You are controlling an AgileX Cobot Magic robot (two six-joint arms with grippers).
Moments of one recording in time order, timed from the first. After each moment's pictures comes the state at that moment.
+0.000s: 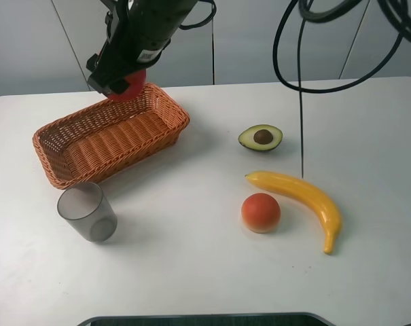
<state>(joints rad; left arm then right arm) -0.06 0.00 -0.52 0.08 1.09 -0.02 0.85 2.05 -1.70 0.09 0.56 -0.31</state>
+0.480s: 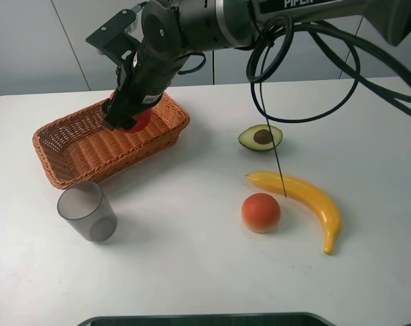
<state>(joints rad) -0.06 0.00 -0.52 0.08 1.09 -0.02 0.84 2.20 -1.70 0.10 0.49 -0.31</state>
